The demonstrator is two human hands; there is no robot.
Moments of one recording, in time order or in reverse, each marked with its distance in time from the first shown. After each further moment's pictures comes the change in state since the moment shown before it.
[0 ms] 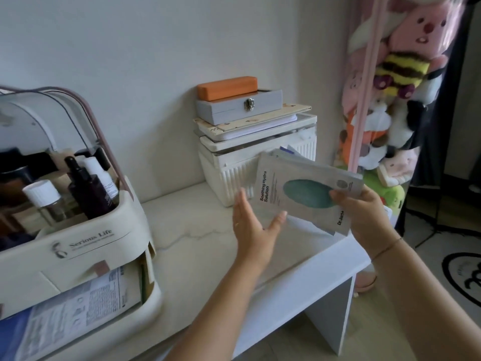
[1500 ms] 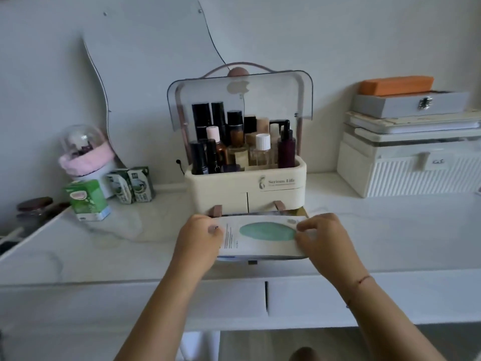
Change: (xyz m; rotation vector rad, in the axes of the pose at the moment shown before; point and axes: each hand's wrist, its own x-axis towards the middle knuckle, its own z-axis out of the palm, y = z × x) left_hand -0.132 -0.035 -0.349 0.591 0.277 -0.343; right_hand -0.210 0.017 0.252 -0.870 -0.545 -0.179
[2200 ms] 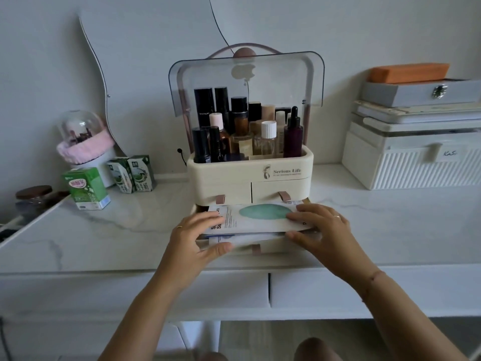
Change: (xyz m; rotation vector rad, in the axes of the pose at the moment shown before) left_hand -0.009 -0.057 0.003 -0.220 -0.022 0.365; right_hand -0.003 0.015 -0.002 -0.125 -0.089 -0.329
